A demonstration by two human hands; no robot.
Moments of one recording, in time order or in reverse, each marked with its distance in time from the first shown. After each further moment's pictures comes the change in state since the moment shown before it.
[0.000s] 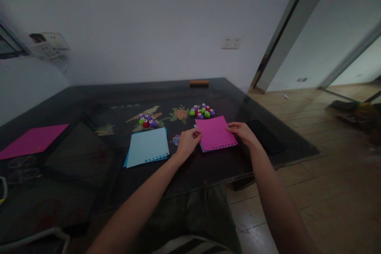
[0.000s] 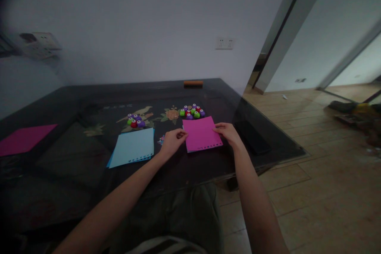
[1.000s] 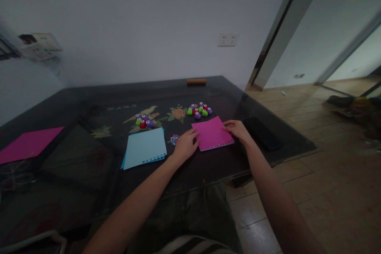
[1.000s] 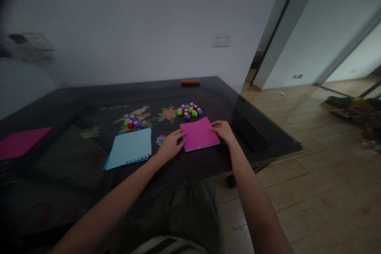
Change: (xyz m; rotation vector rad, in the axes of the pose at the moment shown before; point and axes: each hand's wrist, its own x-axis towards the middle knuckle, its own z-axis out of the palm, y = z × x) left_hand -0.010 -0.015 0.003 0.394 -0.157 0.184; right_hand 0.005 0.006 0.006 -0.171 0.068 -0.078
